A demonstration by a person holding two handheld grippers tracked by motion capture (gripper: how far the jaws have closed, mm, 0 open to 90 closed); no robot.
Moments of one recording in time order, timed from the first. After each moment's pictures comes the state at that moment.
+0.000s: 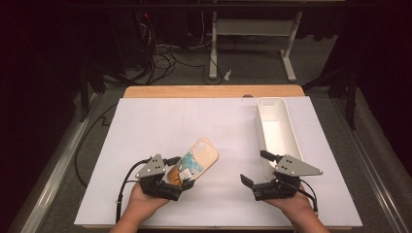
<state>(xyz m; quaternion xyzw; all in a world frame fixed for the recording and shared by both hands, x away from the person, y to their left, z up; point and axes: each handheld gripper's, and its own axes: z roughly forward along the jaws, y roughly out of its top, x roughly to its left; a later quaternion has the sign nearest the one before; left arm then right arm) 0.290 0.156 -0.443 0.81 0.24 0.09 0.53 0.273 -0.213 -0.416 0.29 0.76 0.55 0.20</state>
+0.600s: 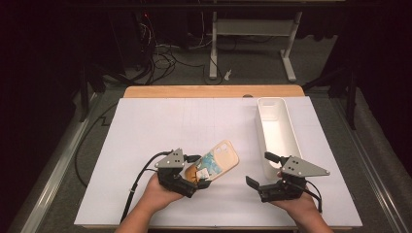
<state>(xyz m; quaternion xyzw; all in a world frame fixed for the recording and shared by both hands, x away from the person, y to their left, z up) 0.311 0.117 -0.442 0.83 0.16 0.02 0.53 0.271 -0.226 -0.418 0.30 0.75 0.56 0.19</state>
